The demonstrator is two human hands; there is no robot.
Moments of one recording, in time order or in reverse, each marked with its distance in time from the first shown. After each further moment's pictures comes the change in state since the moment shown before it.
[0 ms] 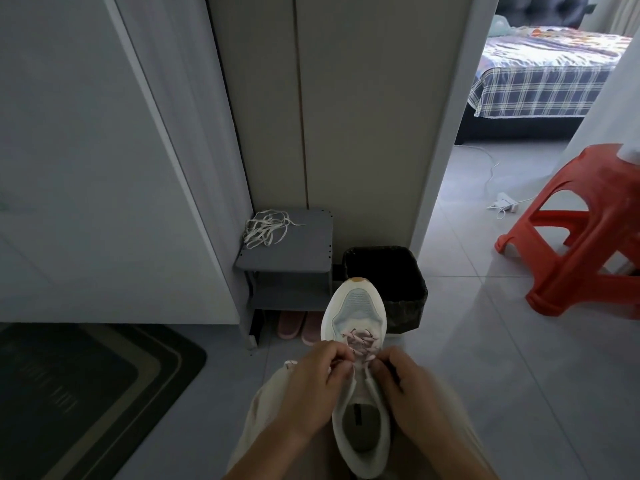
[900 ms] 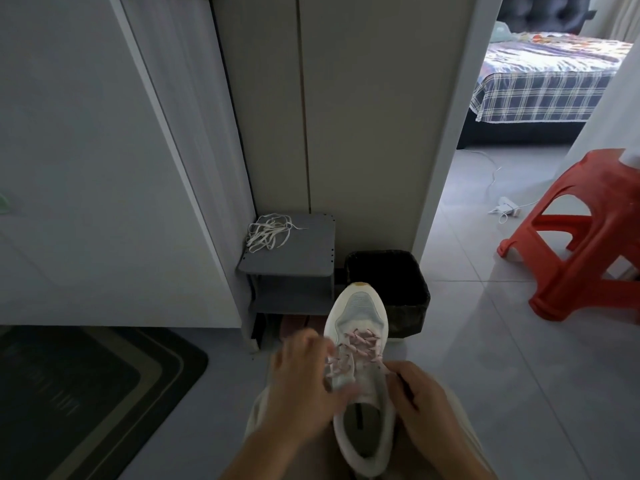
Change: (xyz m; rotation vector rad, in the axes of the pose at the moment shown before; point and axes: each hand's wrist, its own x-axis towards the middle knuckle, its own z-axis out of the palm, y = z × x) left_hand -0.005 0.017 -0.024 0.532 0.023 0.020; right_hand -0.002 0.030 0.015 -0.018 0.109 -0.133
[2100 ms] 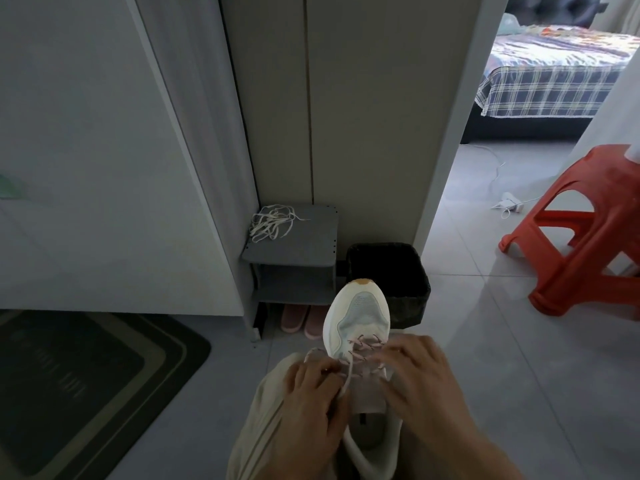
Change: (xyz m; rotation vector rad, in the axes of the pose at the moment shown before) left_hand -0.042 -0.018 0.041 -0.044 0.247 0.239; right_hand 0.001 -0.003 -0.005 -0.318 0.249 -0.444
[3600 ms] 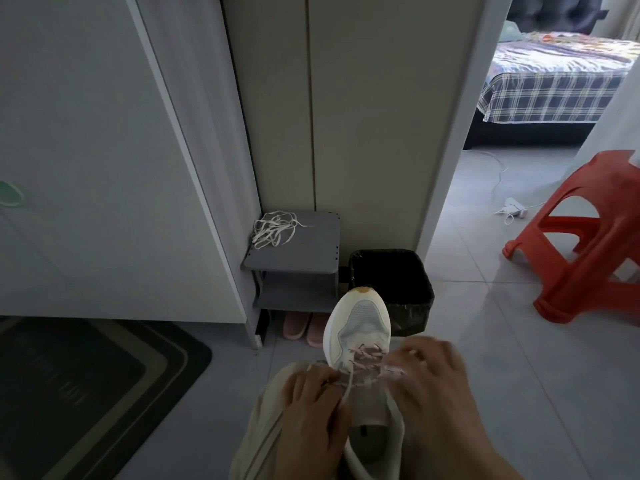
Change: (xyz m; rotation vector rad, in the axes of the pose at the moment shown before) left_hand -0.001 -0.005 0.007 -0.009 0.096 0.025; right_hand 0.007 -0.005 -0.009 -0.004 0.007 0.175
